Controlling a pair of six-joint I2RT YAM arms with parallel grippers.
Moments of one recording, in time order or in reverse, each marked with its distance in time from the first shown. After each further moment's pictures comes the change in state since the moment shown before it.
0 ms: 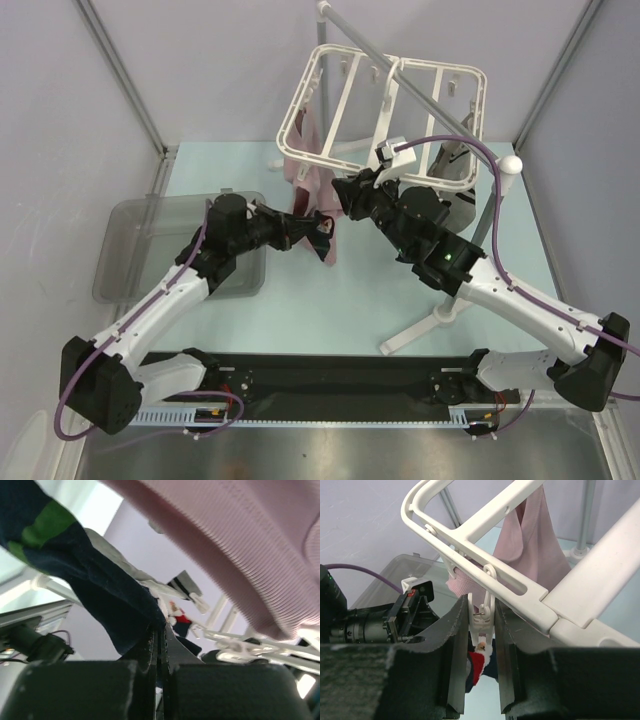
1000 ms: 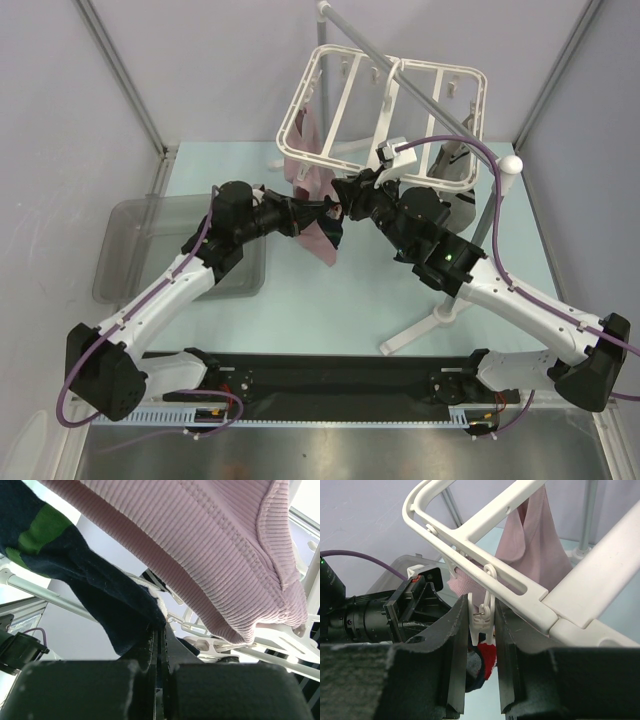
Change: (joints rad) left arm -0.034 0.079 0.105 0.078 0.001 -0.064; right arm 0.002 -0.004 -0.003 0.005 -0.002 0.007
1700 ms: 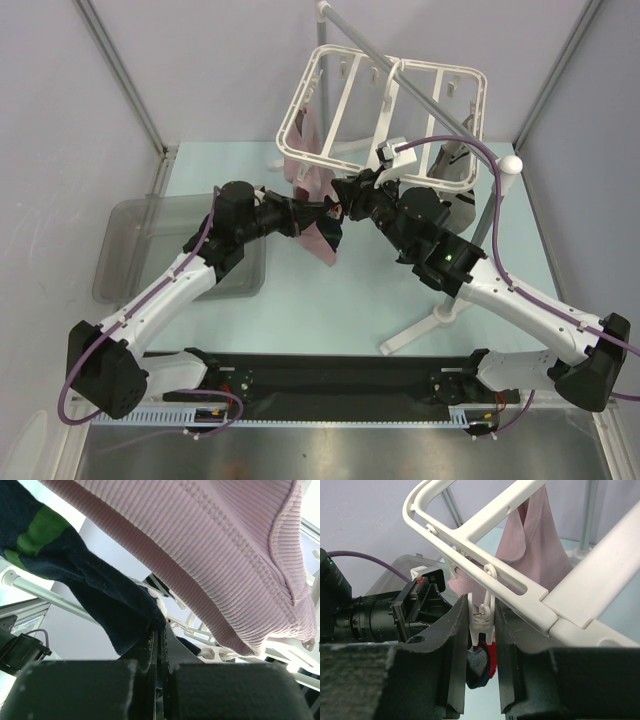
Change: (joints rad) left arm 0.000 0.012 0.000 -0.012 -0.006 0.001; right arm 0.002 -0.001 0.000 0.000 0.000 0.000
